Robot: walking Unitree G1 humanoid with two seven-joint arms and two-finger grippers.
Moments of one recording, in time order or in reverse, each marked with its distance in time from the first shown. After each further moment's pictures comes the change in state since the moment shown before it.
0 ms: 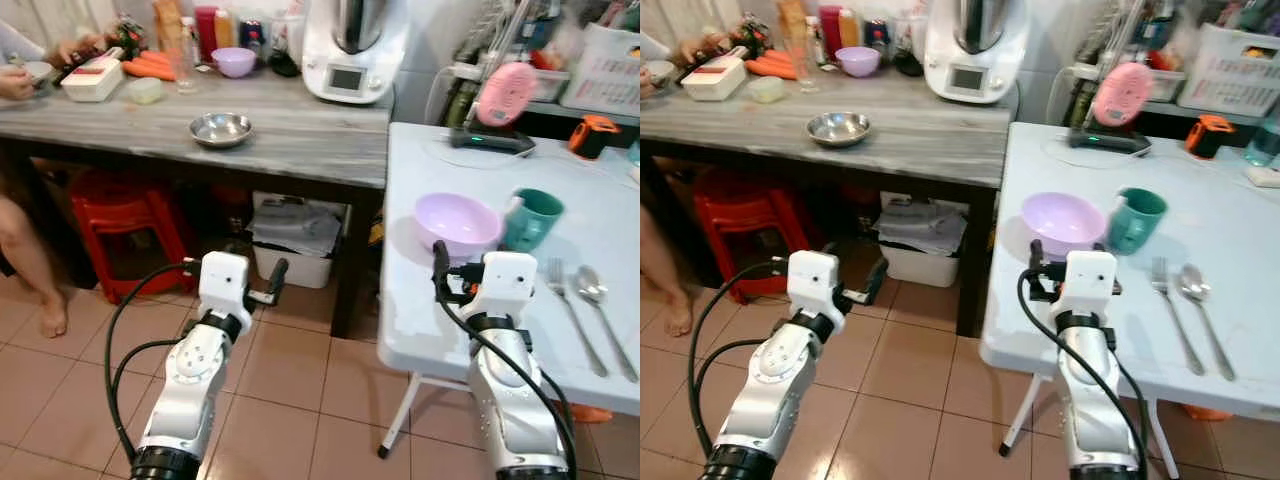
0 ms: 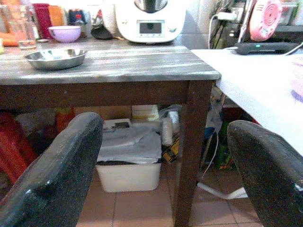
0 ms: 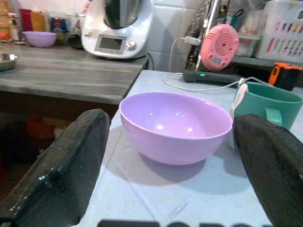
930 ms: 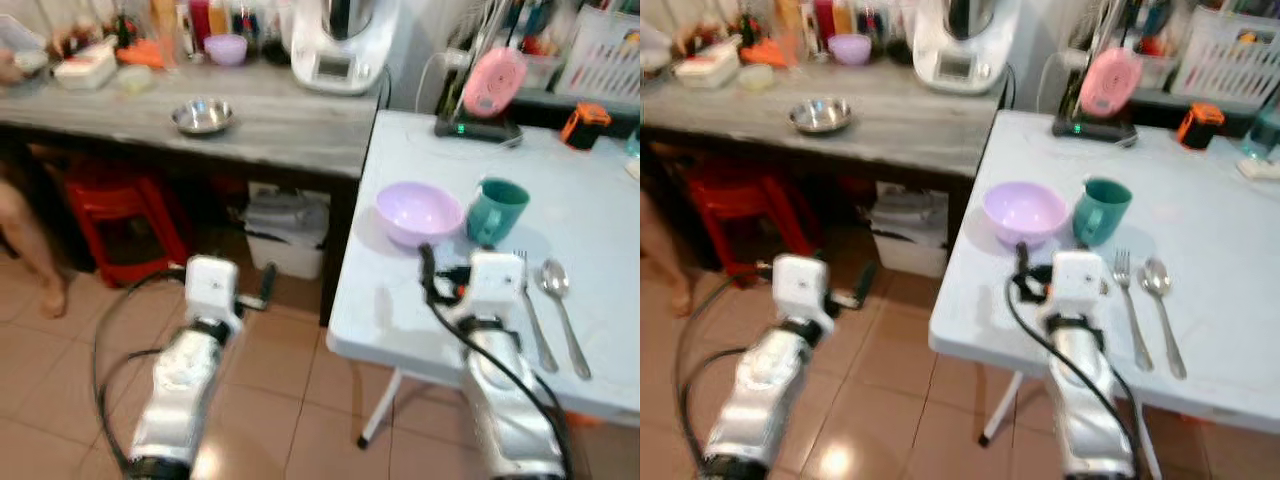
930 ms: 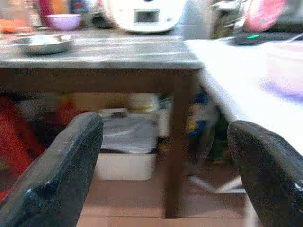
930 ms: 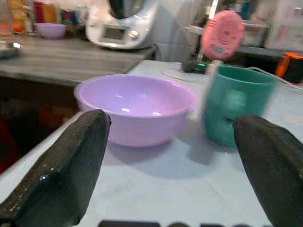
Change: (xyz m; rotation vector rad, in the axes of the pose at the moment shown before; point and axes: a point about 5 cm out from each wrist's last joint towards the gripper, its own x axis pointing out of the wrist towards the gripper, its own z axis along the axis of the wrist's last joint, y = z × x) left arm -0.007 -0.006 -0.005 -0.036 0.008 -0.042; right arm -0.007 0.001 -0.001 -0.004 0.020 0.019
